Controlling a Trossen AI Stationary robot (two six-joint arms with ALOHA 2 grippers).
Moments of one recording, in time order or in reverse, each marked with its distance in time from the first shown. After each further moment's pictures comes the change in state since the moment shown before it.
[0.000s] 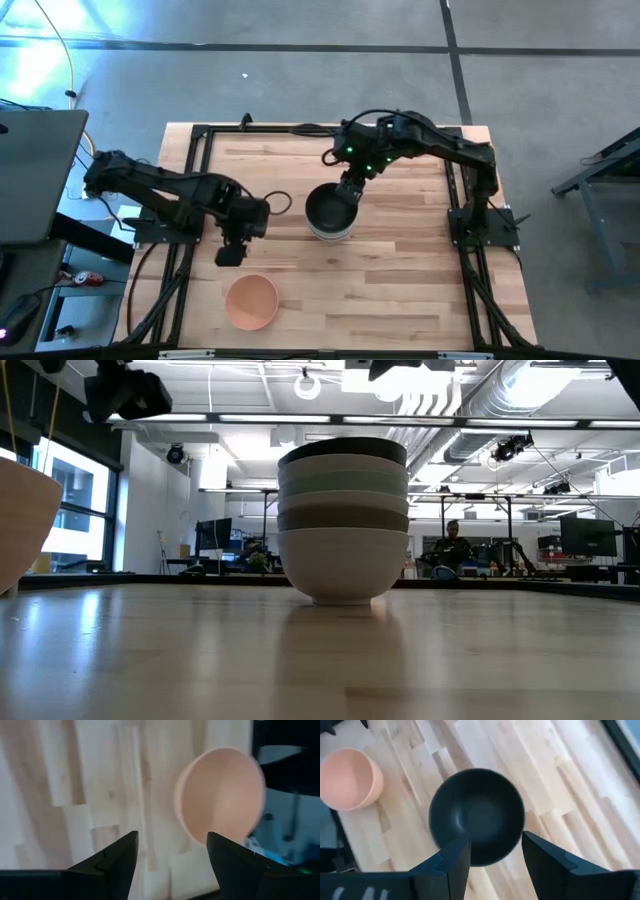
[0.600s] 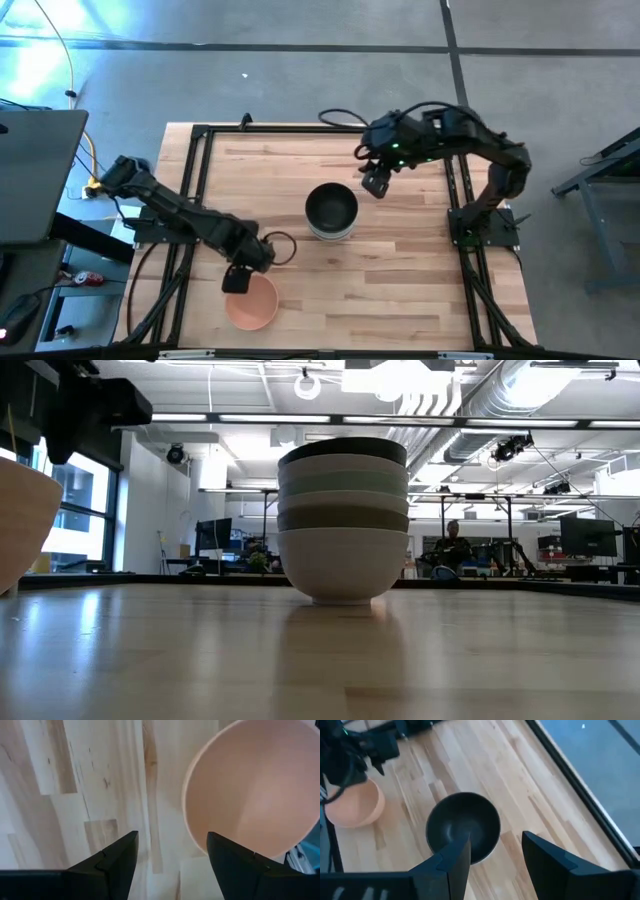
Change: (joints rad) left arm -0.245 0.190 0.000 0.042 -0.209 -0.206; right arm 0.061 -0.176 -0.001 0.008 0.184 -0.010
